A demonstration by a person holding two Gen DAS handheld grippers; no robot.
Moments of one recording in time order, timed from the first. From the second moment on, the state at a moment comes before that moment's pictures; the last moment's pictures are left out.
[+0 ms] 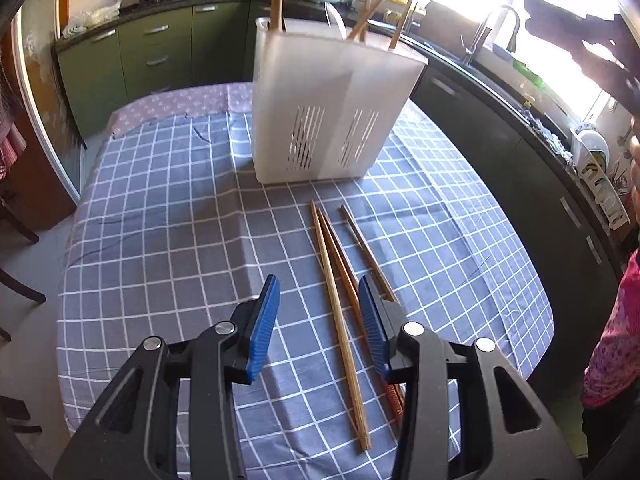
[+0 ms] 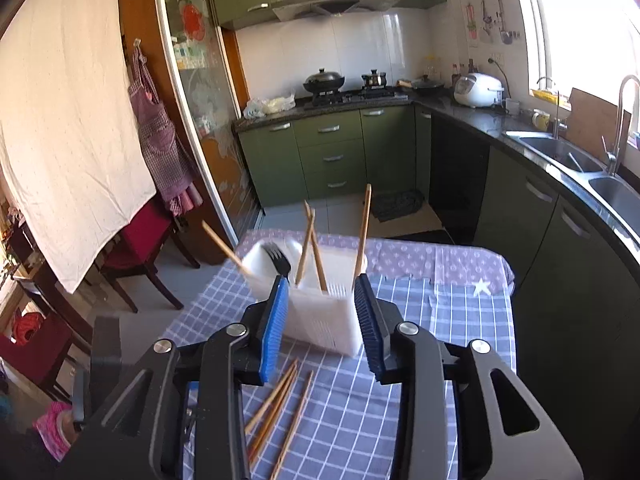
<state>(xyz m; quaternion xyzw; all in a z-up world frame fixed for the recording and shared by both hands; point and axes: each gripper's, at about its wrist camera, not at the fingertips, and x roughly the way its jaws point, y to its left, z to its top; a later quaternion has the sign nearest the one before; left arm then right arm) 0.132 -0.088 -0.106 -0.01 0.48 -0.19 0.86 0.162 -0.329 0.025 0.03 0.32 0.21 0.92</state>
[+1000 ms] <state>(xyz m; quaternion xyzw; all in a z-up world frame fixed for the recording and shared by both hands) 0.197 -0.150 -0.162 0.07 0.57 -0.15 0.80 0.147 -0.382 -0.123 0.08 0.45 0.16 0.87</state>
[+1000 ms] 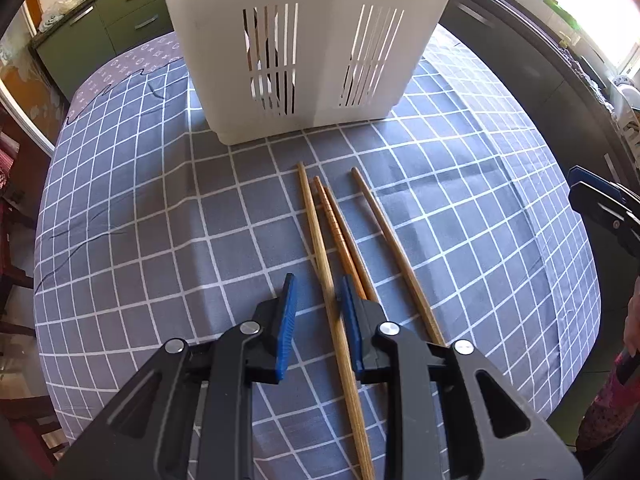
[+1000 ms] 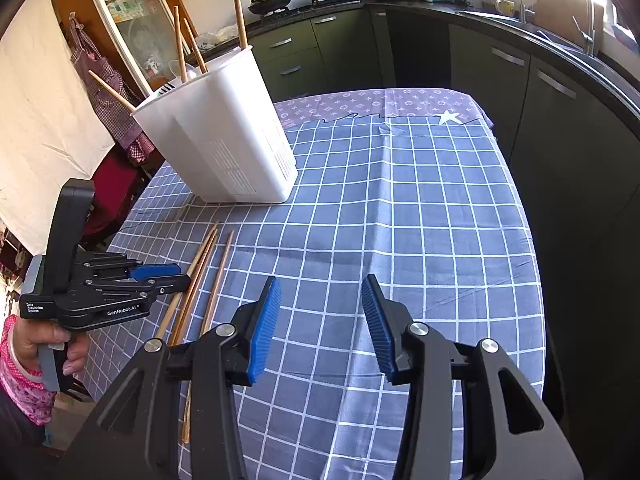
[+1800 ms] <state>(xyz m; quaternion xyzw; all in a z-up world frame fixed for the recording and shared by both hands) 0.131 -0.066 -0.062 0.00 0.42 -0.17 0.89 0.164 -0.330 -0.129 0.05 0.50 0.20 0.84</state>
